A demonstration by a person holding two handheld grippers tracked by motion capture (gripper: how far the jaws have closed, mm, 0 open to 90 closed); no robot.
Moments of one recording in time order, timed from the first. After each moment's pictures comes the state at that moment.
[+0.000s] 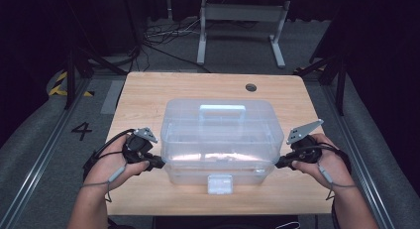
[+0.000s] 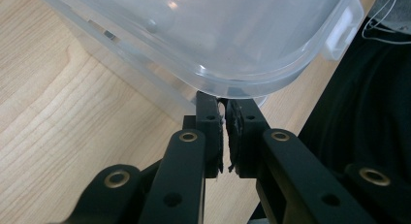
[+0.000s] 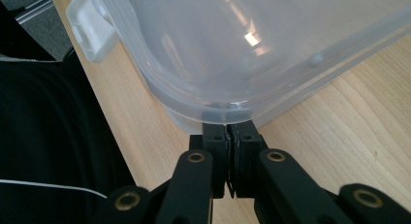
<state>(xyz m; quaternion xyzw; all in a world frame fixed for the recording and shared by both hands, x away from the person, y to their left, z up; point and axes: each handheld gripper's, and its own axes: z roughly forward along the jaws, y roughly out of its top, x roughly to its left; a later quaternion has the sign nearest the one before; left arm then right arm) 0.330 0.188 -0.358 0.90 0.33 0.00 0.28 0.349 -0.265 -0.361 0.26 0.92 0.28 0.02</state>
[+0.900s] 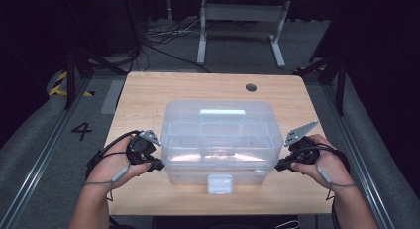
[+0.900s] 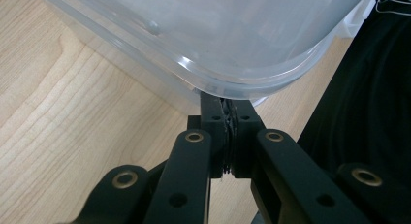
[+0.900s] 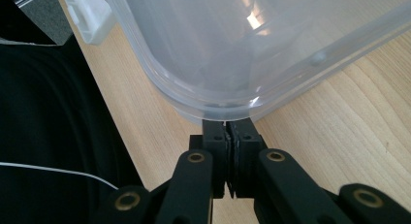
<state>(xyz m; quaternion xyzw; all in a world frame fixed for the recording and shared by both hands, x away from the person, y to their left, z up) 0.333 0.184 -0.365 0.92 0.31 0.00 0.25 0.350 -0.263 -0.366 0.25 0.93 0.26 0.01</state>
